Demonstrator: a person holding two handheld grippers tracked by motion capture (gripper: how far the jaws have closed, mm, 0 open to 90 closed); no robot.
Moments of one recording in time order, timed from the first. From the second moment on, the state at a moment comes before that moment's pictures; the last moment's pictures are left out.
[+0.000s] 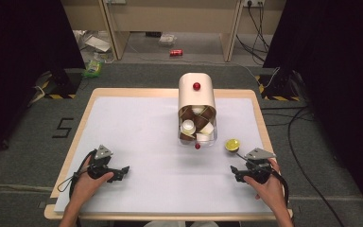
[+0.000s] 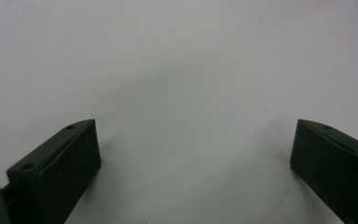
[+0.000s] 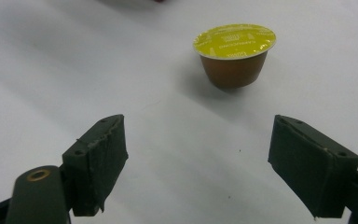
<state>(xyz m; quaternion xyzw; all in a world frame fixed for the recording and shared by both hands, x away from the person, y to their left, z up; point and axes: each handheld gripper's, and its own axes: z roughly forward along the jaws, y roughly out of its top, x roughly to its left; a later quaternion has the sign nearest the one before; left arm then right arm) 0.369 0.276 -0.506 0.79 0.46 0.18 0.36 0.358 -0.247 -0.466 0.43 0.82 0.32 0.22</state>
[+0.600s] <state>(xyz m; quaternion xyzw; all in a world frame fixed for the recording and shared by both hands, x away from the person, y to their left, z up) 0.369 0.276 -0.506 0.79 0.46 0.18 0.36 0.342 -0.249 -0.474 0.43 0.82 0.31 0.22</state>
